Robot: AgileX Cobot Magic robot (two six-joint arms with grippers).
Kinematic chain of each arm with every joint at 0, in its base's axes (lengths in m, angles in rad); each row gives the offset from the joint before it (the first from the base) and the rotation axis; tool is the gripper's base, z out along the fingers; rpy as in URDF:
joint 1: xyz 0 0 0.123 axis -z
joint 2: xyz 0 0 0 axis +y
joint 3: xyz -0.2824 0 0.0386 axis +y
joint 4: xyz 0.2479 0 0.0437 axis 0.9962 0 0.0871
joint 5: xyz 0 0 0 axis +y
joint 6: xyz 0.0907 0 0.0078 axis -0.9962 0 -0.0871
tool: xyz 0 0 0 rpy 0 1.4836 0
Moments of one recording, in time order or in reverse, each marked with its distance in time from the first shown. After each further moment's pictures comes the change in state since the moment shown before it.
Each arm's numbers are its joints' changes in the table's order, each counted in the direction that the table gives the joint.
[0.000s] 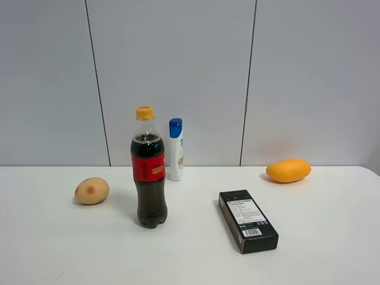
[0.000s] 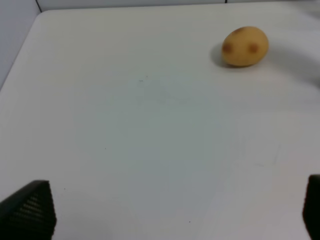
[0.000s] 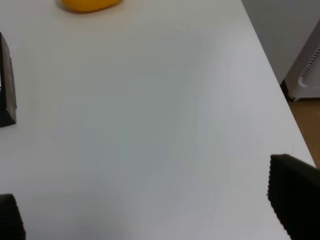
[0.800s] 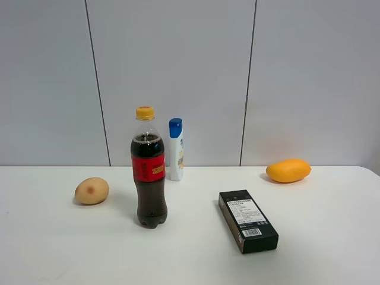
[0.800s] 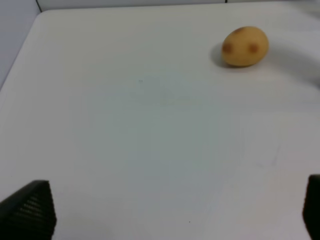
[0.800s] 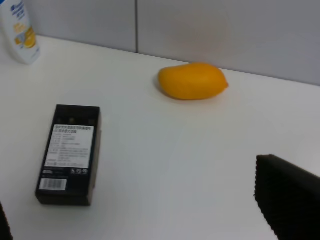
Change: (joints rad) left arm 0.000 -0.001 0.000 0.000 0.000 0.000; right arm -0.175 0.616 -0.175 0.259 -0.433 0.333
